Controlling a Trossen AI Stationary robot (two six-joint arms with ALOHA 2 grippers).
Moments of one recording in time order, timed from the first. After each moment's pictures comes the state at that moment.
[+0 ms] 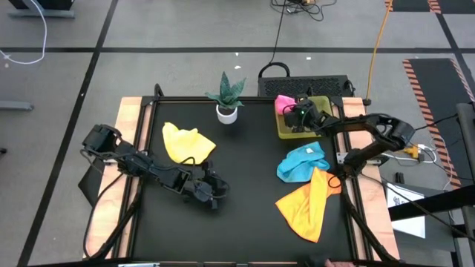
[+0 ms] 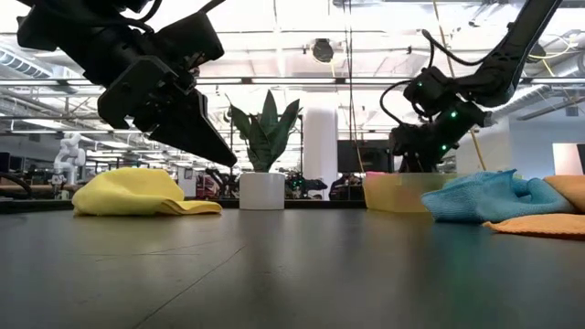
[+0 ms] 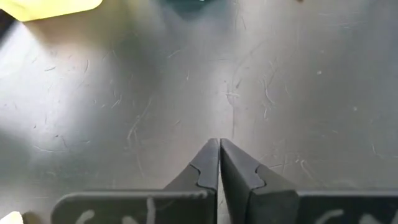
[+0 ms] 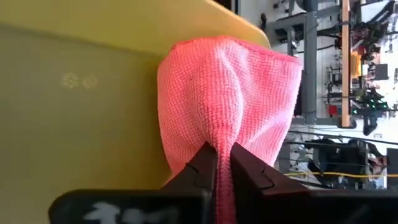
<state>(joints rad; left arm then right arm) -0.38 1.62 0.75 0.08 -0.47 -0.21 -0.72 1.47 0.47 0.36 0.31 -1.06</state>
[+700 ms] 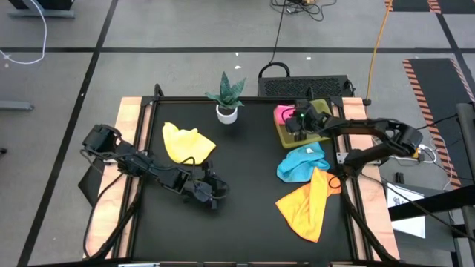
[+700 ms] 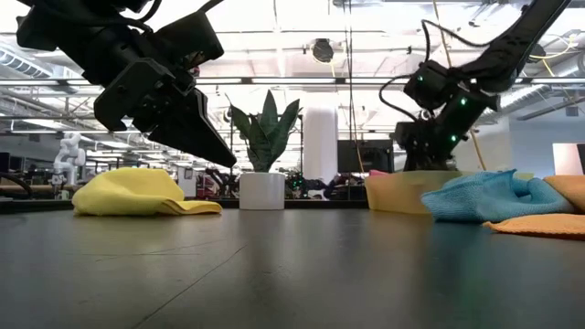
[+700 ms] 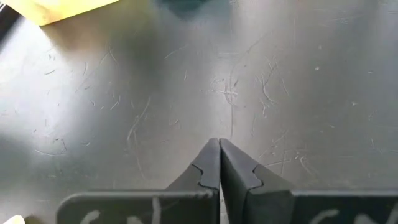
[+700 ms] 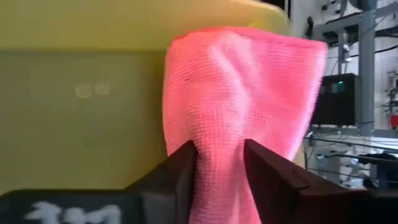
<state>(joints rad) -0.38 1.62 0.75 0.08 -0.47 -0.19 -0.66 1.35 0.49 0.07 0.22 -0.93</state>
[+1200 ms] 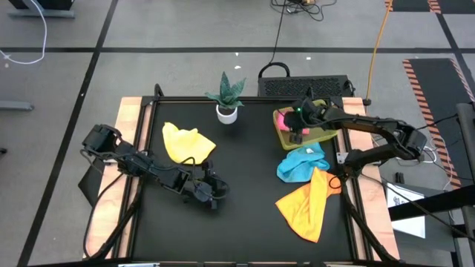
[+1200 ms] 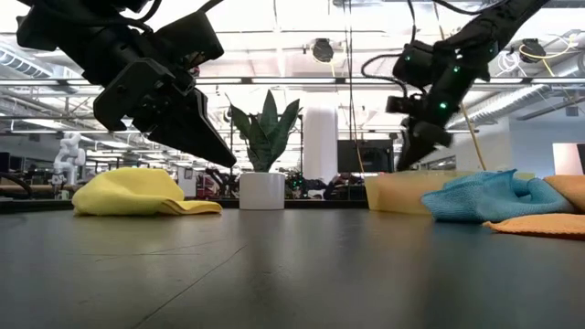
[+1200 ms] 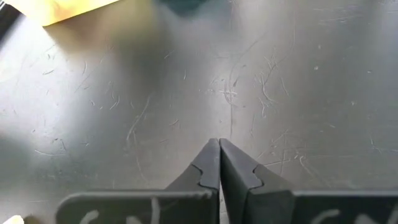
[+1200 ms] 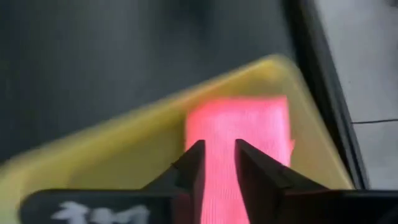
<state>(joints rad) -0.38 1.62 0.75 0.08 -0.47 -0.19 -0.64 1.30 0.70 -0.33 0.00 -0.51</state>
